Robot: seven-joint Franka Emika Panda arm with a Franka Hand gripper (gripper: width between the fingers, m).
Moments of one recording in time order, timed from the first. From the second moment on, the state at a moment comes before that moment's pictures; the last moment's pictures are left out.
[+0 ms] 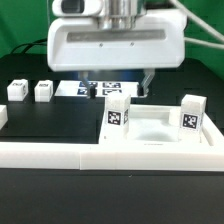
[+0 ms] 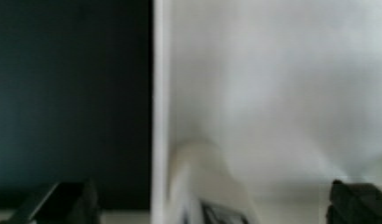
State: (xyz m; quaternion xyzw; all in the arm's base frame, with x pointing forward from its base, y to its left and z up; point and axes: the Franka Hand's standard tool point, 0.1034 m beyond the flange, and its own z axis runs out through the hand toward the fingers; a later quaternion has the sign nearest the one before) arm 0.570 -0.011 0.061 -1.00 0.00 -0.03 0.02
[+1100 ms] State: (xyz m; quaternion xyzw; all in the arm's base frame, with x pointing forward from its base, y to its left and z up) arm 0.549 -0.016 0.008 -1.00 0.03 0.02 0.01
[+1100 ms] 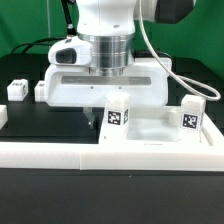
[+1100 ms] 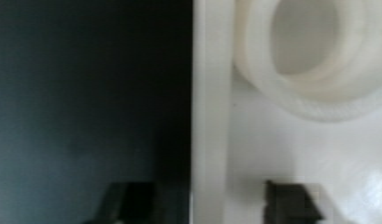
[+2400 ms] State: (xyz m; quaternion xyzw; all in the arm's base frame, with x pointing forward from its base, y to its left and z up) arm 0.547 -0.063 0.008 -1.00 -0.10 0.01 0.01
